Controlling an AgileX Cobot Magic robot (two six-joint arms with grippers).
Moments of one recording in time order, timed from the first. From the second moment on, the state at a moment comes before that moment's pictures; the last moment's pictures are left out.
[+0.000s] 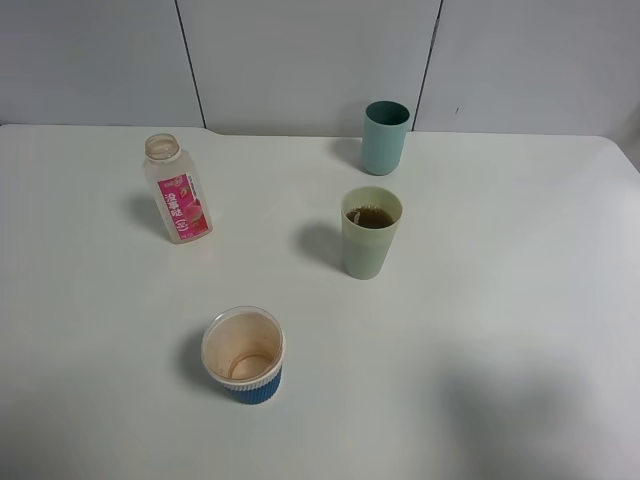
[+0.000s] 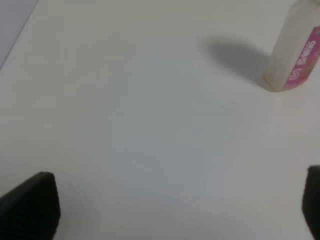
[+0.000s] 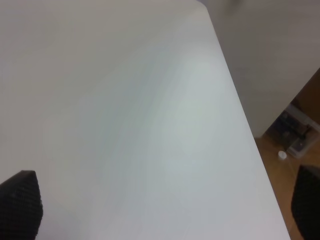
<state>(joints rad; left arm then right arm) 0.12 0.00 -0.50 -0.01 1.06 -0.03 -0.01 0.00 -0.50 -0.18 1.06 0.05</state>
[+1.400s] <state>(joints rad) 0.09 0.00 -0.50 -0.01 1.06 -0.03 -0.01 0.00 -0.50 -0.18 1.06 0.05</state>
